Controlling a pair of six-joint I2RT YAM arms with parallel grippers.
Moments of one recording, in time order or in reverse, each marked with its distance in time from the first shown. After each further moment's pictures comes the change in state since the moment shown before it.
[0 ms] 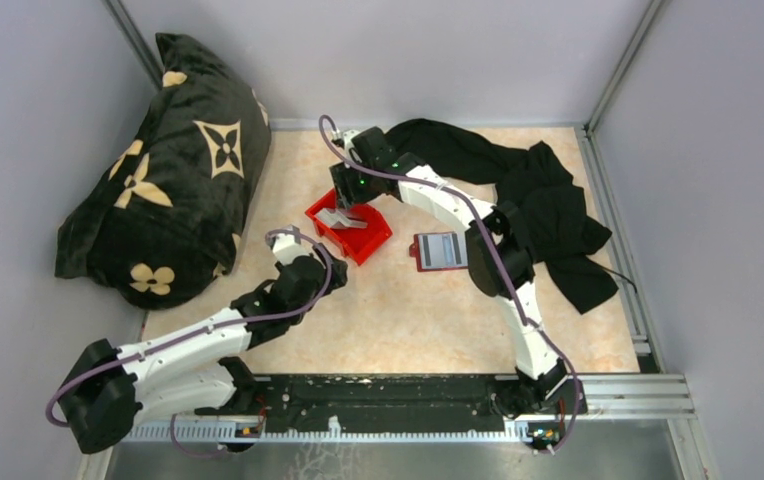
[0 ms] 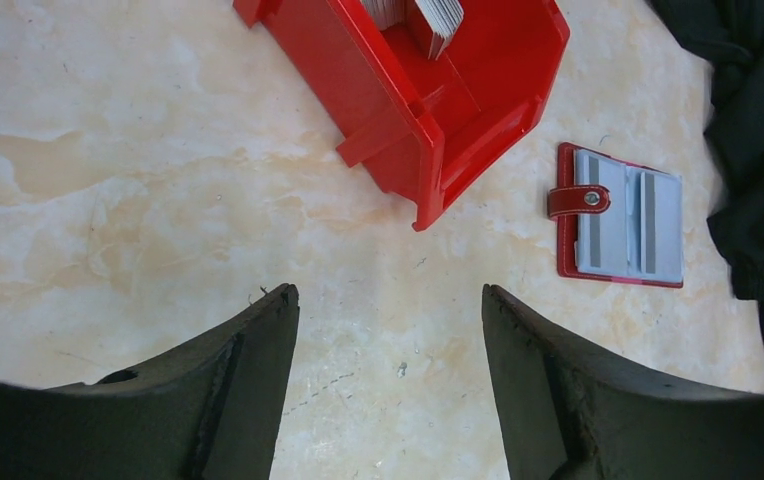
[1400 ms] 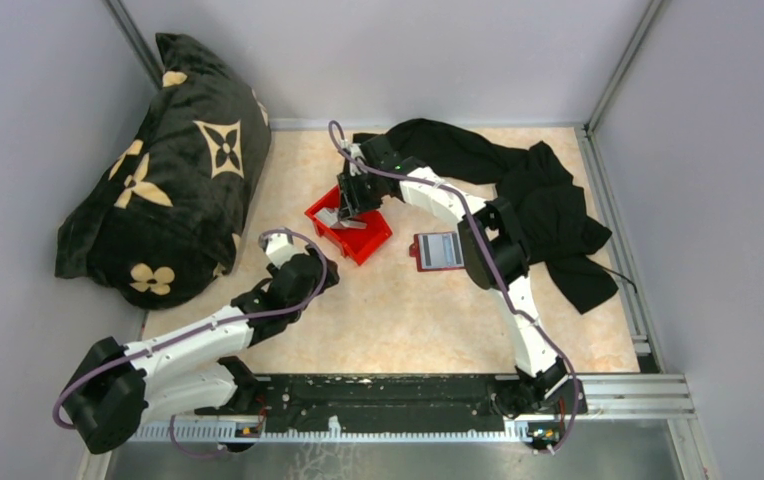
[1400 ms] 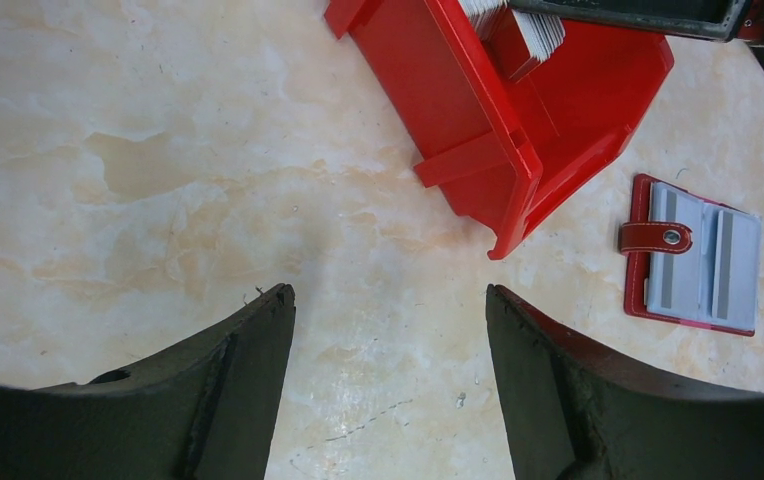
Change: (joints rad) left arm 0.074 0.023 -0.032 -0.011 -0.023 -0.011; right arm -0.045 0.098 0.008 -0.013 -0.202 0.071
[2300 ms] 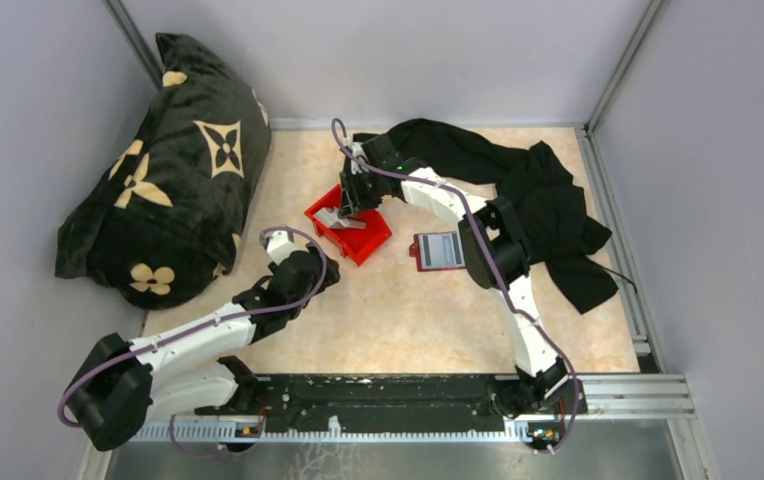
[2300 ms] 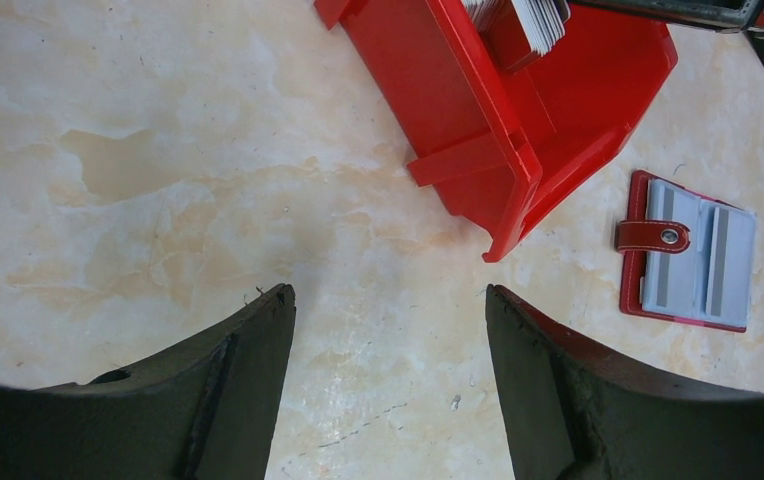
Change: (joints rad) left arm 0.034 0.033 0.000 0.037 0.059 0.008; right arm -0.007 -0.001 -0.018 0.047 -0.032 0.034
